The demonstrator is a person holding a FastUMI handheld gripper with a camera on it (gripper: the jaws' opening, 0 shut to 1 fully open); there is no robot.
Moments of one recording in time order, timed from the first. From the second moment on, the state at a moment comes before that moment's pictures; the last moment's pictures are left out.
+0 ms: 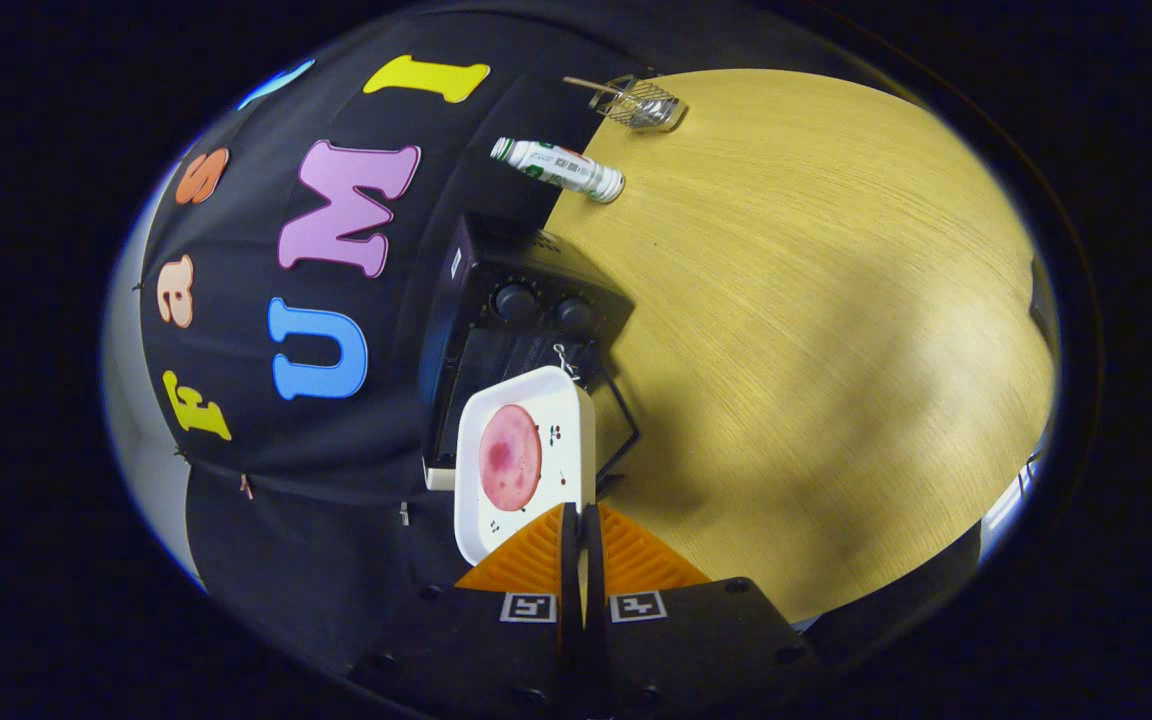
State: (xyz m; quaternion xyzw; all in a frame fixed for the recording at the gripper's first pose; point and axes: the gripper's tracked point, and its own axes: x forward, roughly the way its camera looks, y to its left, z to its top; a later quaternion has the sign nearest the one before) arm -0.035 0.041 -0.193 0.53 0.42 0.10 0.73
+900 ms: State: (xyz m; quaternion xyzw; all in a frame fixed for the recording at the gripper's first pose) arm 0.098 0.160 -0.241 0.57 0.38 0.05 0.73
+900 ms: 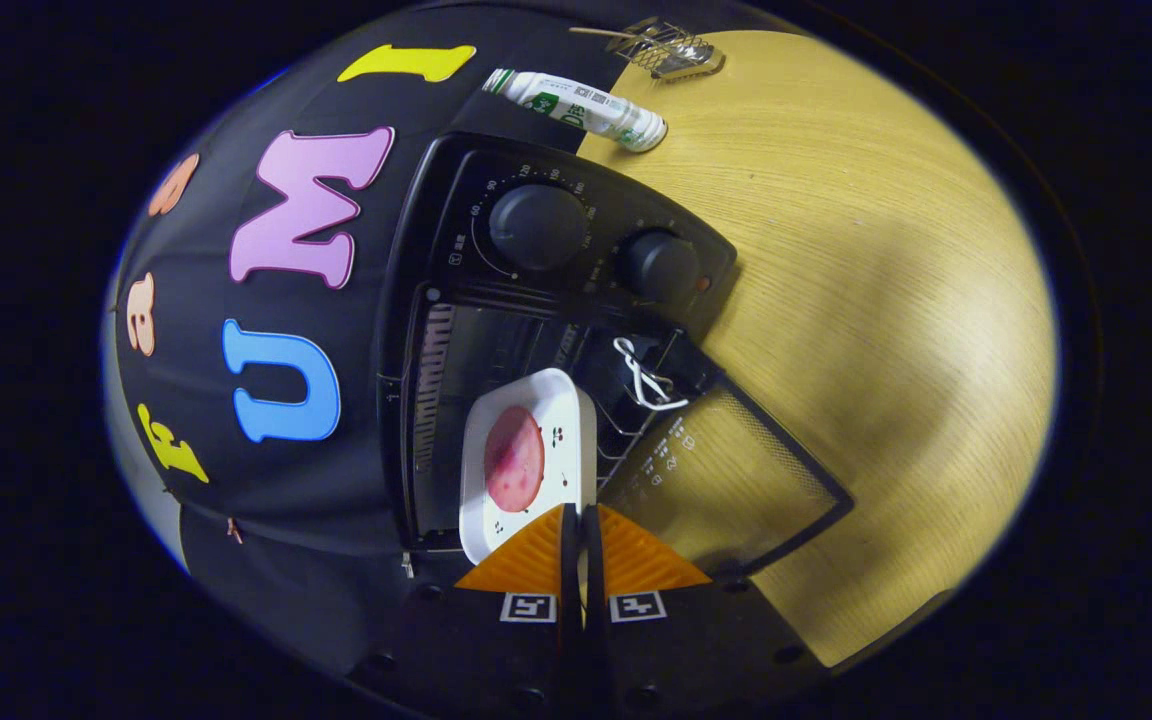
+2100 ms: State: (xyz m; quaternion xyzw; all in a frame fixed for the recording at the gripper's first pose) arm 0.080 0.169 -0.226 0.50 0.38 0.09 0.77
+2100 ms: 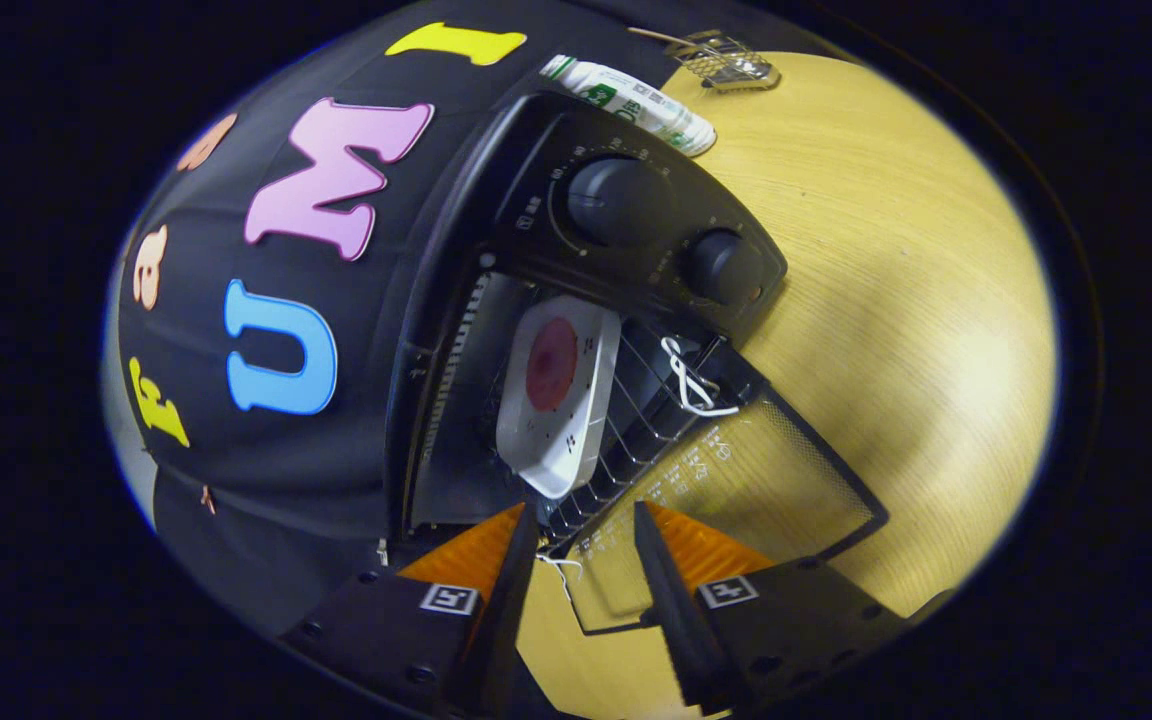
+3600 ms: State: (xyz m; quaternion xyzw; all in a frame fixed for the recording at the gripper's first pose) arm -0.019 0.157 -0.327 -0.03 0.46 0.11 0.88
